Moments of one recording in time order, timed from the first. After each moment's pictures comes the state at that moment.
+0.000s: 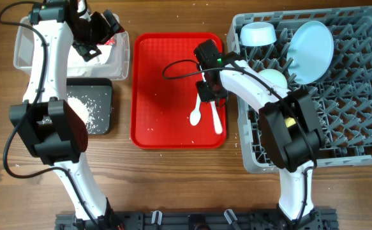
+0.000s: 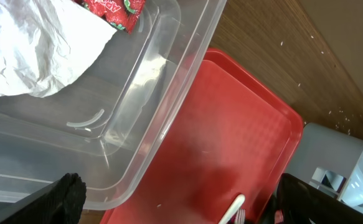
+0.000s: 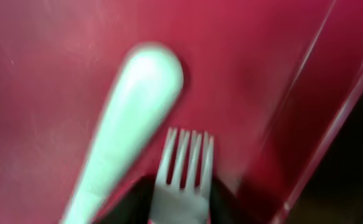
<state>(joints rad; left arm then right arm) 0.08 2.15 2.05 -1.10 0.35 -0.54 0.48 2.15 1.54 -0.84 0.02 0.16</state>
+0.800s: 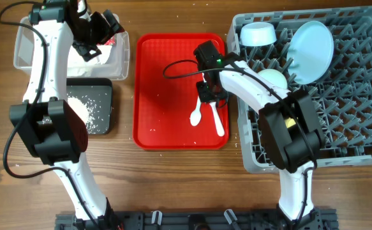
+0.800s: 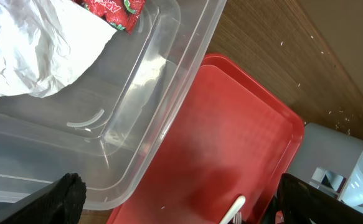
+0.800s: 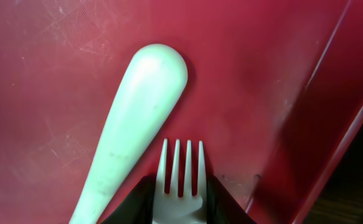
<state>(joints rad) 0.08 2.15 2.05 -1.10 0.35 -0.54 0.48 2.15 1.54 -0.83 0.02 0.21</state>
